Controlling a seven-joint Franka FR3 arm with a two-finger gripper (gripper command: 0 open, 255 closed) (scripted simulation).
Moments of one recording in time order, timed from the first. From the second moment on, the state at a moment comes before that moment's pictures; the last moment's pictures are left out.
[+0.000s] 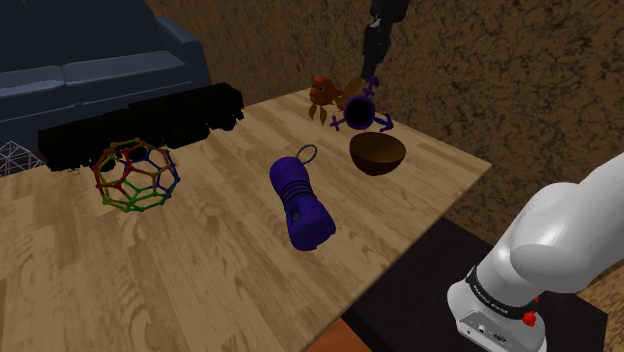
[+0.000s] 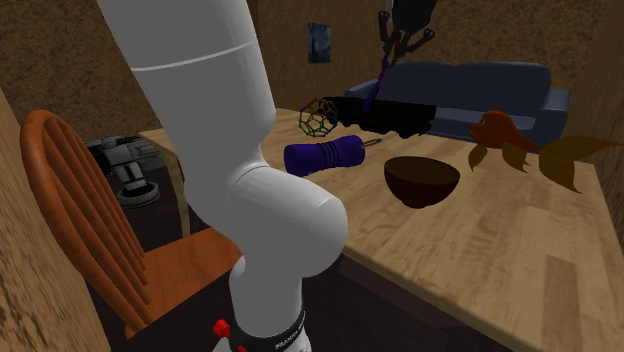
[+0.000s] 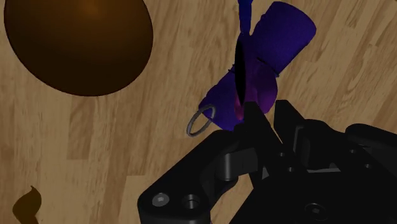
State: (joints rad) arm 0.03 -0.26 -0.14 -1.77 0.32 1.42 -0.36
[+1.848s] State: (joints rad) arm -0.10 -0.10 -0.34 -1.69 0.28 1.40 -0.70
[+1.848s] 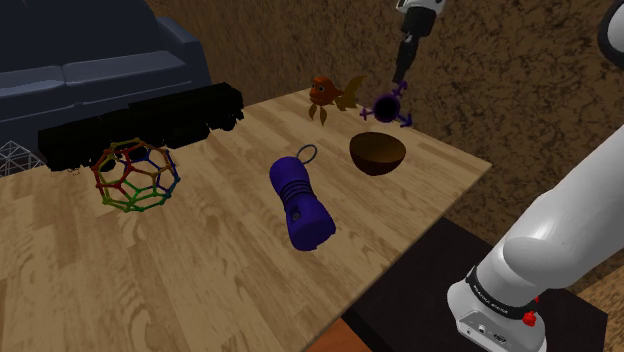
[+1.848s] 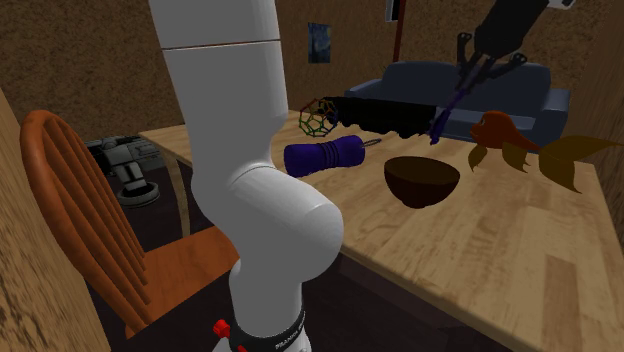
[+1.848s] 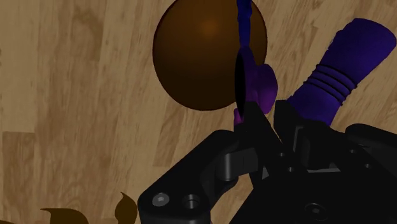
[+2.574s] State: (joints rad) arm -0.10 -0.12 -0.34 -1.86 0.27 1.54 -0.73
